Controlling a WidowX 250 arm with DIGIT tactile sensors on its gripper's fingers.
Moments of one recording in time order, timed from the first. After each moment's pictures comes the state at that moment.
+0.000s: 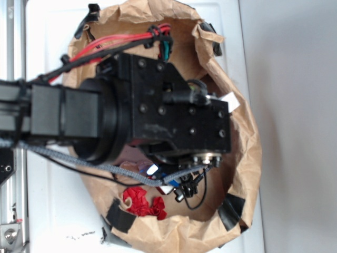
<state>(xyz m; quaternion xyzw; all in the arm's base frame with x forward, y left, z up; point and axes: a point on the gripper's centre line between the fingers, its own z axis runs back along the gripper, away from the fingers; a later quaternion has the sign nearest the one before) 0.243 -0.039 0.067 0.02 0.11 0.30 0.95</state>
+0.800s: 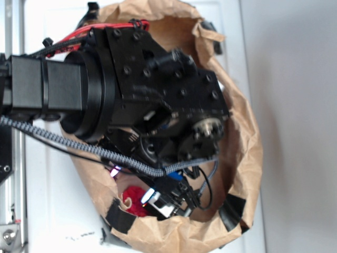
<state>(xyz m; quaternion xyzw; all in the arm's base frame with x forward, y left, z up) 0.229 -0.066 0.082 -0.10 0.20 0.36 0.90</state>
